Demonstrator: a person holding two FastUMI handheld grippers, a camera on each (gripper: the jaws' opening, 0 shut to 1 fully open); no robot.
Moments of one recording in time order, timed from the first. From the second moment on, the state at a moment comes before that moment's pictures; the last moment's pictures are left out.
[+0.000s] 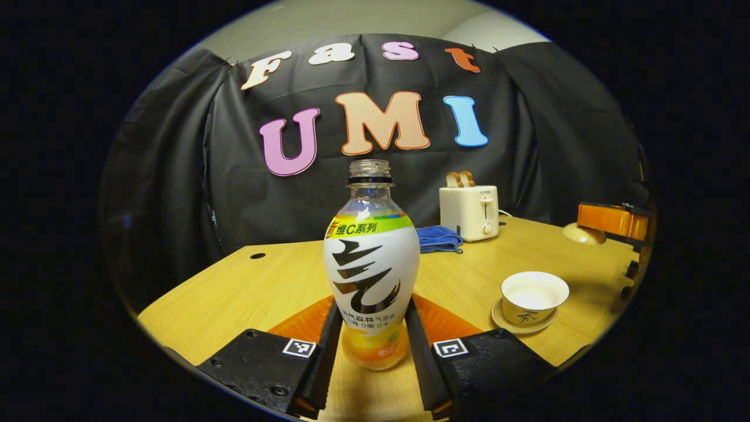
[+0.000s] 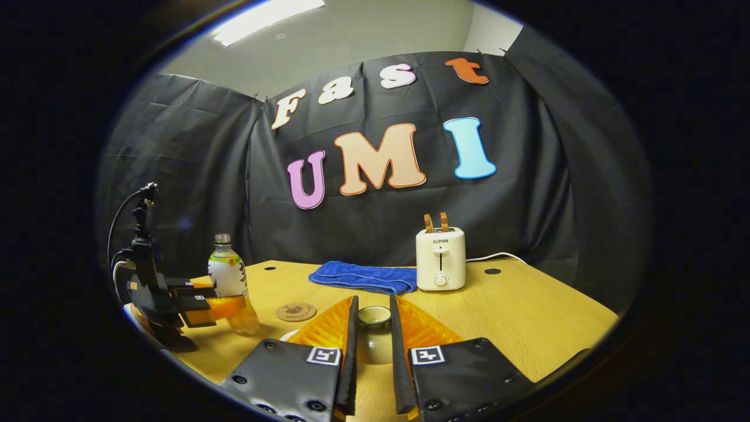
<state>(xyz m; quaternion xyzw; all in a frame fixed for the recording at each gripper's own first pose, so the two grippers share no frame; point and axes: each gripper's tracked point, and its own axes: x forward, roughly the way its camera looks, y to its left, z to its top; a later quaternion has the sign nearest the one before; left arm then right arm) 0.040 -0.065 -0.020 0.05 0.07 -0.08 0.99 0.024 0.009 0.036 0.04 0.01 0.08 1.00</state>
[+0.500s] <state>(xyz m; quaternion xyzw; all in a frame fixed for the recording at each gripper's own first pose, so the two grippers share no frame) 0.046 -0.045 -0.008 0.21 0.08 -0.05 0.97 0.023 0.007 0.031 0.04 0.01 0.08 1.00</state>
